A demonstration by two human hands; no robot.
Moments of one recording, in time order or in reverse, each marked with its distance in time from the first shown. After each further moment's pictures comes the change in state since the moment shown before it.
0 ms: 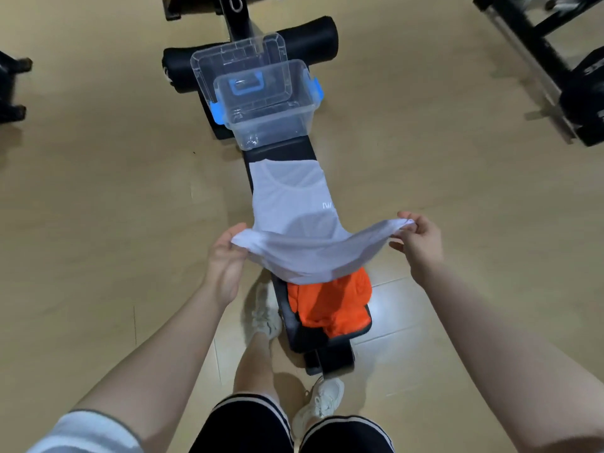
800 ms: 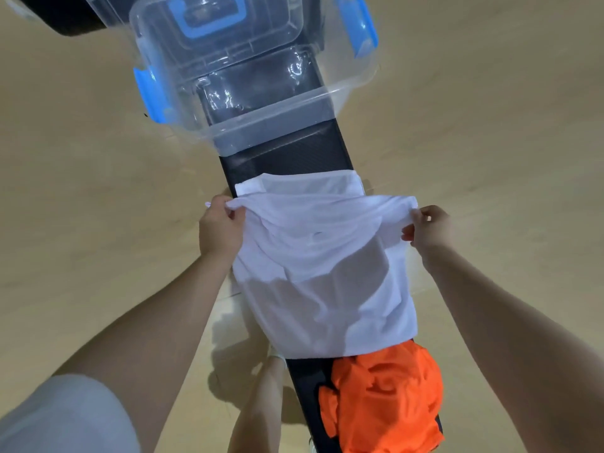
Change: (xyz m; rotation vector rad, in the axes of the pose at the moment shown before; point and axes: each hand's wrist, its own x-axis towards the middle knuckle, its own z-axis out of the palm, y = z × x) left_hand 0.372 -0.049 0.016 0.803 0.161 -0.044; right_hand 0.291 0.082 0.165 -0.413 0.178 0.296
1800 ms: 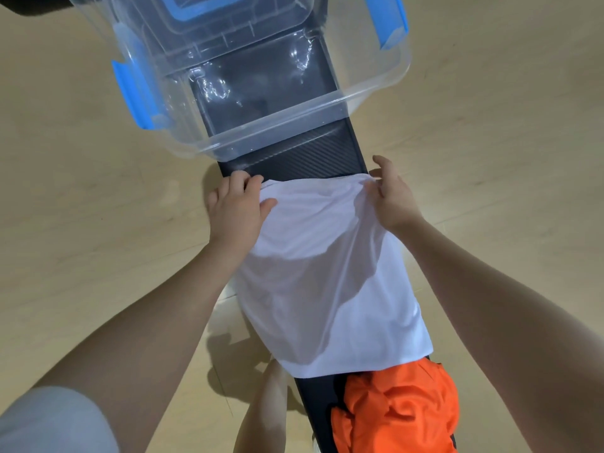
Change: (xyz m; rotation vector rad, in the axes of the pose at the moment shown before) left_hand 0.046 0.019 0.015 0.672 -0.045 0.512; right_hand 0.010 -0.067 0.067 -0.371 -0.305 -0.502
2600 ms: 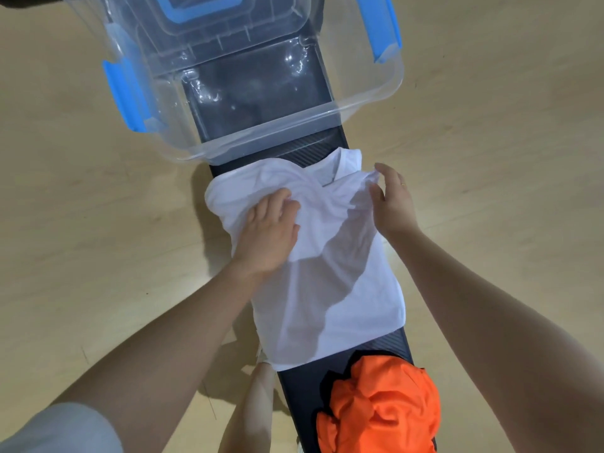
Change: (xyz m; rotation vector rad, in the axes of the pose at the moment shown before) left_hand -0.019 0.033 0.028 -0.068 0.173 0.354; right_hand -0.001 0.001 -0.007 0.029 0.138 0.054
